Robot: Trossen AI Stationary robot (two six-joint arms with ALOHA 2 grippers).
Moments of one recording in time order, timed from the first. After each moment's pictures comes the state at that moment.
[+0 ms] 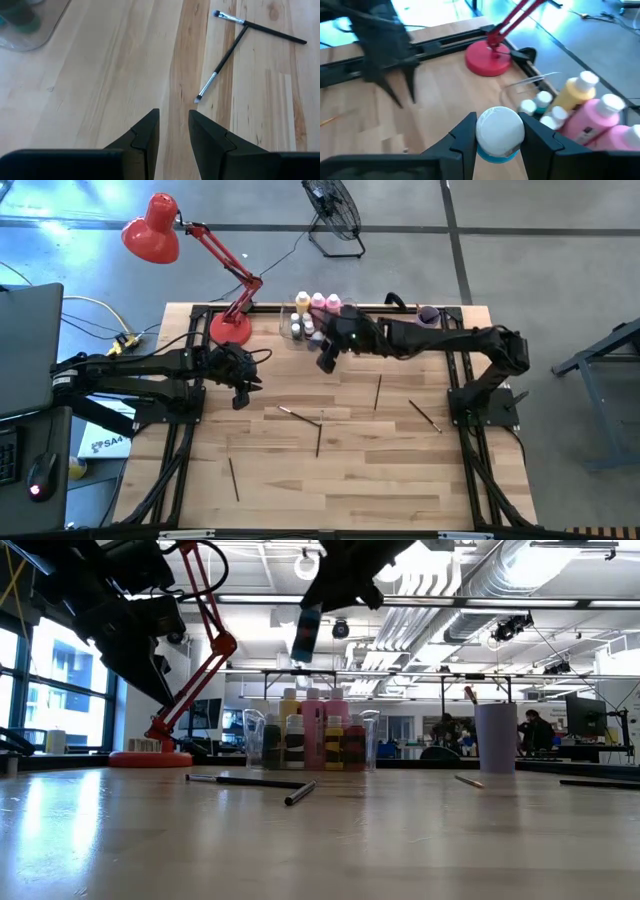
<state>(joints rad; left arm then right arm) 0.26 0.86 0.50 -0.45 0.12 0.00 -0.16 1.66 1.44 -0.29 0.23 0.15</state>
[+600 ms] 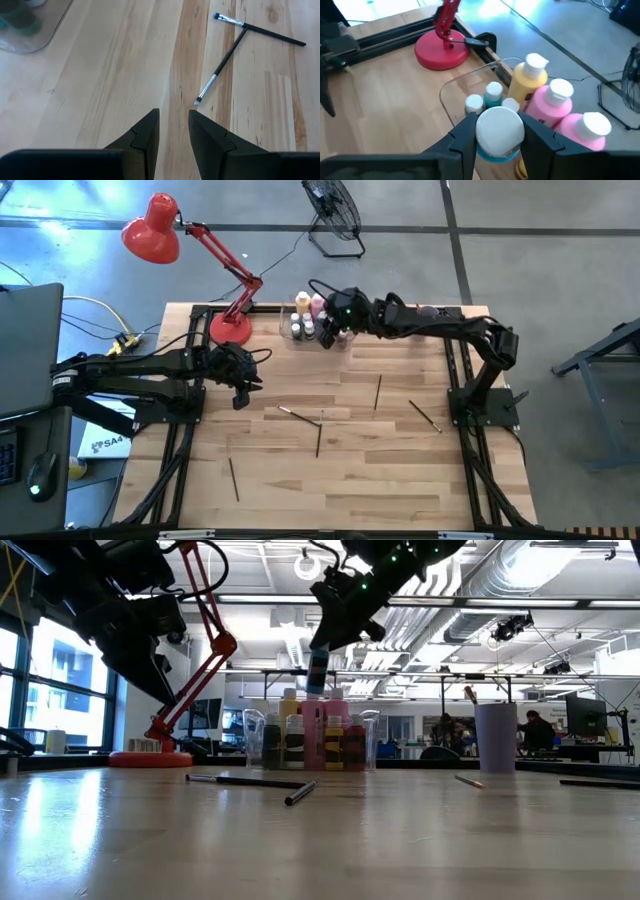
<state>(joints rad) 0.26 0.86 0.50 -0.44 0.12 0.00 -0.34 1.74 1.44 -0.25 0.18 0.13</state>
